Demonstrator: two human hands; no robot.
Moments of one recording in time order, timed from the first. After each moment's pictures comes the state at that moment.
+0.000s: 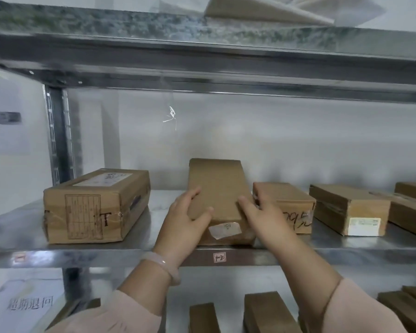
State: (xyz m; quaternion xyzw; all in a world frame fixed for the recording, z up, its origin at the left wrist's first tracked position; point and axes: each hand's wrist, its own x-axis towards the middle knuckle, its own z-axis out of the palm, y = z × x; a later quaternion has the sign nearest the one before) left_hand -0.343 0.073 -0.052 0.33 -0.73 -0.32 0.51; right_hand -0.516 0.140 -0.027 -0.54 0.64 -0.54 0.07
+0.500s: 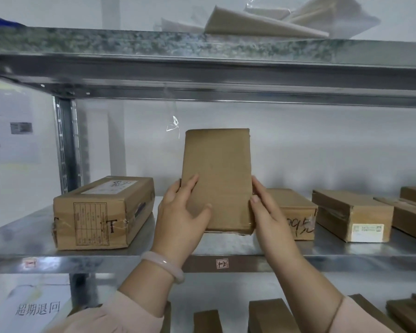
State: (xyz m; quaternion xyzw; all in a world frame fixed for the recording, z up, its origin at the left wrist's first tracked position) left_hand -0.333 0.090 -0.026 0.33 -0.73 -0.20 0.57; right_hand -0.500 0.159 -0.028 -0.53 0.47 -0.70 0.13
